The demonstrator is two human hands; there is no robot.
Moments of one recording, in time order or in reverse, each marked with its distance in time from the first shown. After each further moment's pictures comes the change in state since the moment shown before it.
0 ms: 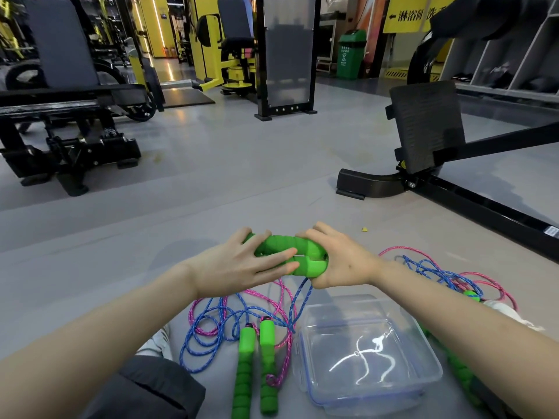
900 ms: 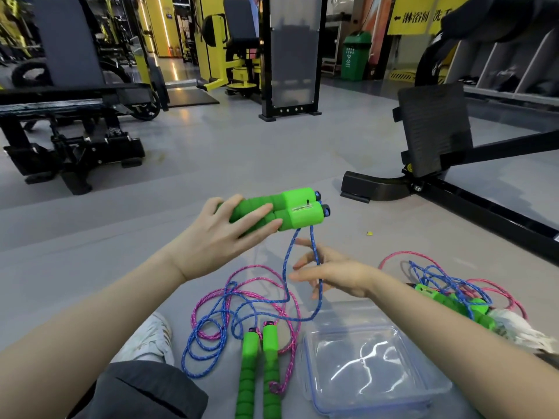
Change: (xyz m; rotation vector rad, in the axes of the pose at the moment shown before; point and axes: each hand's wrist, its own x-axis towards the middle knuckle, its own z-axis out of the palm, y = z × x) left_hand -0.020 -0.035 -0.003 0.099 0.142 -0.293; right_hand 0.010 -0.015 0.021 0.925 -0.234 0.436
